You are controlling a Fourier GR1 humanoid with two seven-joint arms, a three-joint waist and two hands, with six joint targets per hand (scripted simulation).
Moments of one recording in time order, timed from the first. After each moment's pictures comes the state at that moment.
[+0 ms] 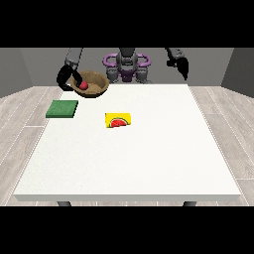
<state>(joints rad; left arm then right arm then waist) -0.32 0.17 0.11 -1.12 -0.03 0.01 -0.24 -0.50 -0.31 -0.09 -0.76 0.12 -0.30 0.17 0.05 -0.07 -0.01</state>
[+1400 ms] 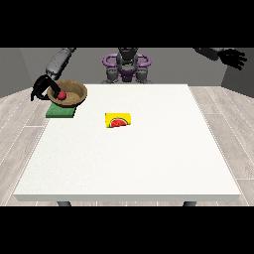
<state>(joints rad) -0.38 0.64 0.51 -0.99 0.29 -0.39 -0.38 -0.50 -0.55 -0.34 -0.73 0.00 -0.16 -0.03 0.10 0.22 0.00</state>
